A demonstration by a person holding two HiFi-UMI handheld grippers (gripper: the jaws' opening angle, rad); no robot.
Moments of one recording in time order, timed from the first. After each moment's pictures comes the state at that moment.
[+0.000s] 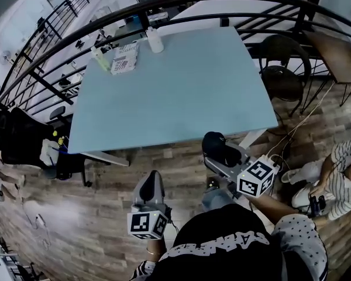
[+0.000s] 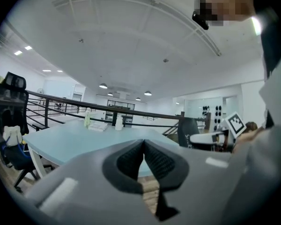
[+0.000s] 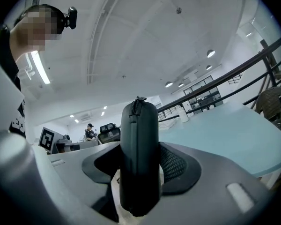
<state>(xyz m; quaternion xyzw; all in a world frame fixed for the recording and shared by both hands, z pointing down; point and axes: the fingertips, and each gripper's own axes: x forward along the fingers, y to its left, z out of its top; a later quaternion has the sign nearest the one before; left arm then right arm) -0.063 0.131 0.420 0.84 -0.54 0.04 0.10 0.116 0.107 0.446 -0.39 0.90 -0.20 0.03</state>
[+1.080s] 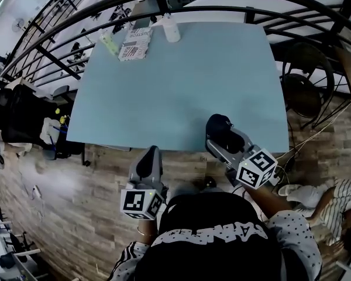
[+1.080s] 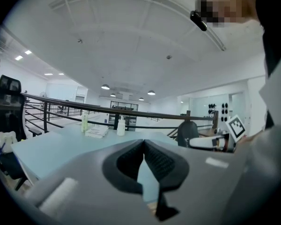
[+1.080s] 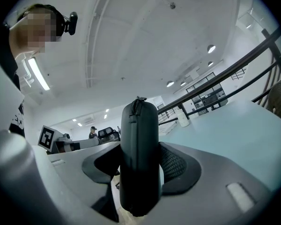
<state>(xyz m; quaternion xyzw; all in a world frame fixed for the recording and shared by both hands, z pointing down) -0.008 -0.040 0.416 0.82 -0.56 0.05 0.09 0.164 -0.070 0.458 -0.36 0.91 -0.21 0.05</state>
